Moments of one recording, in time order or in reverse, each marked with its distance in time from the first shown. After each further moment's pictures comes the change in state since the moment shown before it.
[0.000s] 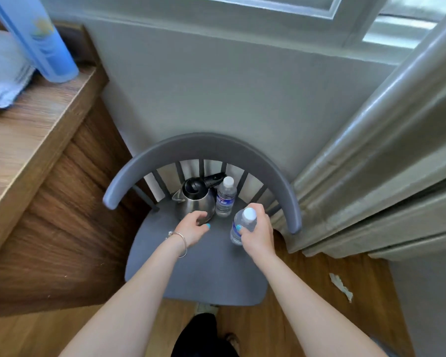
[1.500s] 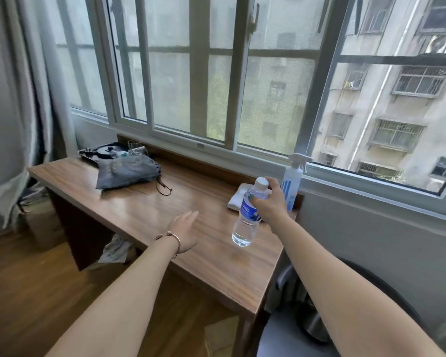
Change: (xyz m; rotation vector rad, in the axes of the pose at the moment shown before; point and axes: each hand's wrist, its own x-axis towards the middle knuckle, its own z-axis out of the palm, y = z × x) left_hand -0.368 -0.116 -0.432 0.529 0.679 0.044; right_hand -0.243 -0.480 0.139 0.301 -0.205 -0.582
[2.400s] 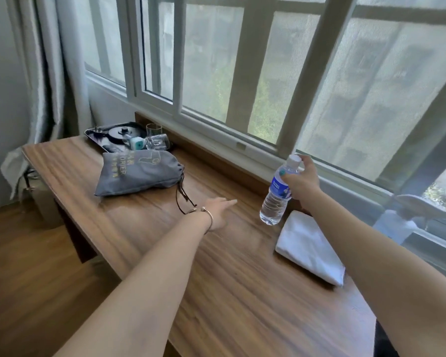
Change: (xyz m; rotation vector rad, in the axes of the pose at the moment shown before) left_hand 0.262 -0.093 -0.024 -0.067 -0.152 0.044; right_hand 0.277 -0.008 0.144 -0.068 -0.018 0.073
